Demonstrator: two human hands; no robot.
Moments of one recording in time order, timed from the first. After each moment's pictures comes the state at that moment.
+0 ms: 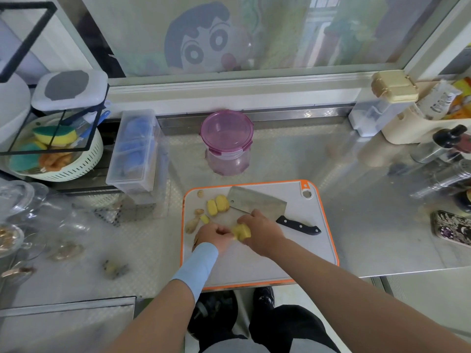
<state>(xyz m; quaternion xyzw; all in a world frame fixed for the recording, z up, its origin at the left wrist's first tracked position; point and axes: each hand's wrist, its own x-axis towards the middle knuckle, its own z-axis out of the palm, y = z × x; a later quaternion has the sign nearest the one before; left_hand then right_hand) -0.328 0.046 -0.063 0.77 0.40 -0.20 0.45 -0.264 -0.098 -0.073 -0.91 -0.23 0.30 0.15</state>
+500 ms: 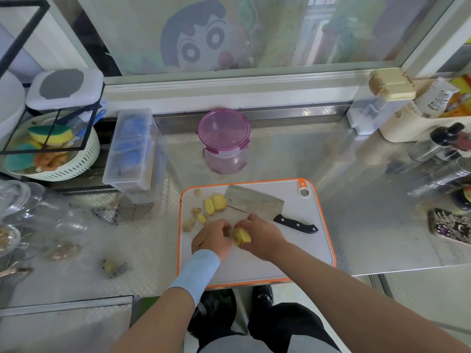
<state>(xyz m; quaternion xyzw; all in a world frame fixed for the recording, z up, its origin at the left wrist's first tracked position) -0.333 0.035 -0.061 0.90 0.27 -0.18 0.30 -0.271 -0.108 -0.071 -0.91 -0.27 0.29 0.15</state>
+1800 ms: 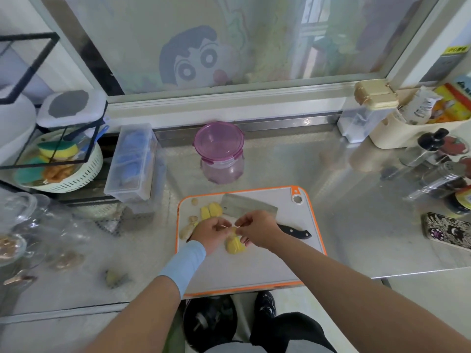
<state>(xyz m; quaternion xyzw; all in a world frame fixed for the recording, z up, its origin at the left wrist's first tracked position) -0.313 0.042 -0.050 0.78 0.26 -0.15 0.55 -0.248 -0.111 -0.034 -0.81 -0.01 0.38 0.45</state>
